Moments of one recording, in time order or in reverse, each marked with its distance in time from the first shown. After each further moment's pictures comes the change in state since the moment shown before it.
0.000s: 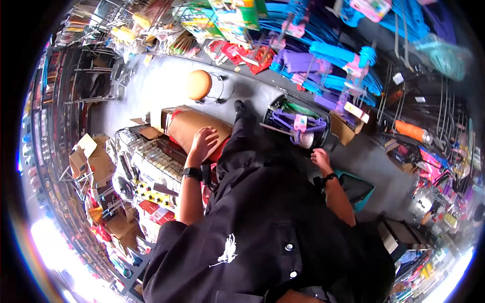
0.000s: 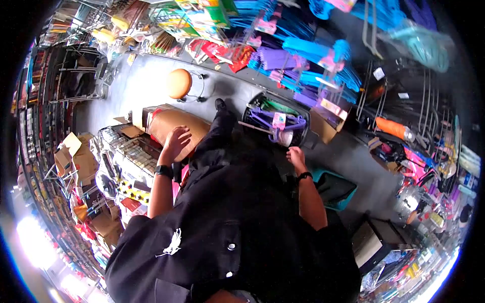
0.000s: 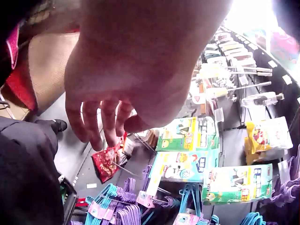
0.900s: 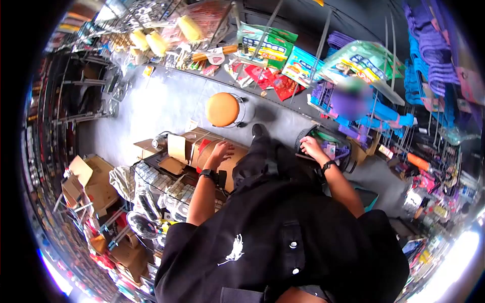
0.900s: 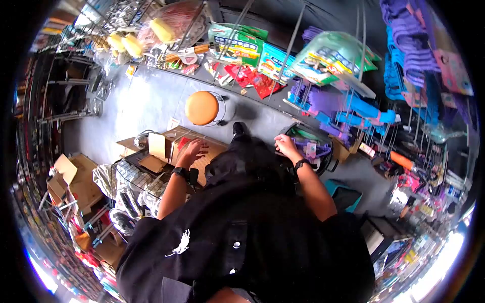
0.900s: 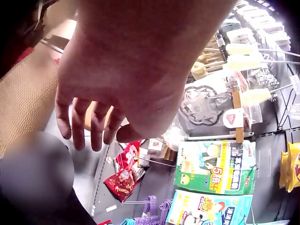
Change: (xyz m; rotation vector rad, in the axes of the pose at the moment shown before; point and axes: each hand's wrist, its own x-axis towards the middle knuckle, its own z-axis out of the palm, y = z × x) left_hand 0.213 0.204 -0.229 0.383 -0.119 -0.280; right_hand 0.055 -0.228 0.425 -0.415 -0.196 -0.167
